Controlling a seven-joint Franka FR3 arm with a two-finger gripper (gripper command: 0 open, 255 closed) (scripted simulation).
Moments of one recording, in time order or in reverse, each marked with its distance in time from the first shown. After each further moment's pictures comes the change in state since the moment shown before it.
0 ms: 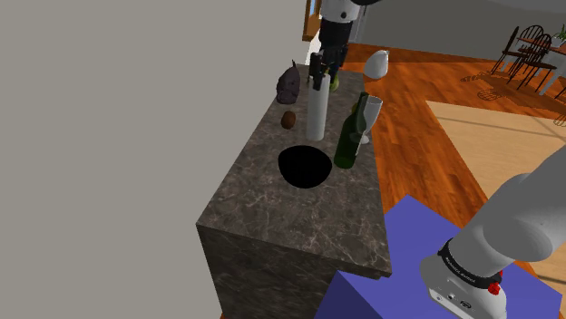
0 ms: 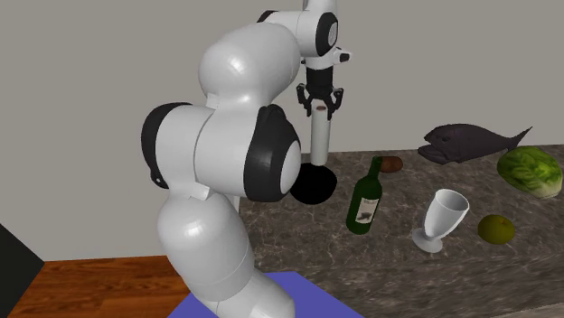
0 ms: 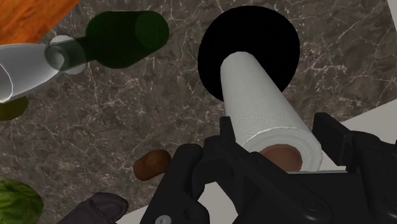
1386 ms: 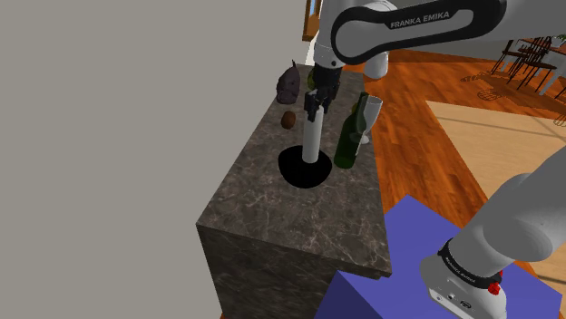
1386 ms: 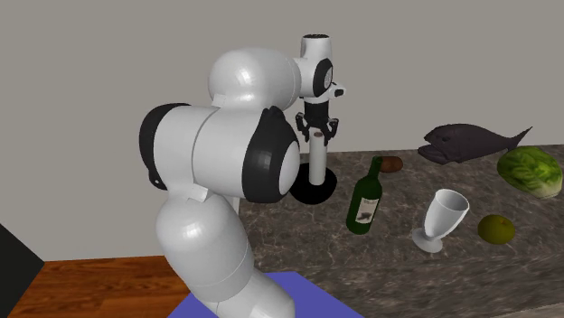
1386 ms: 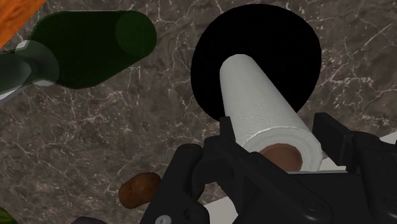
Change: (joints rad) arm 0.001 -0.008 0.001 -0.269 -0.002 0.260 0.015
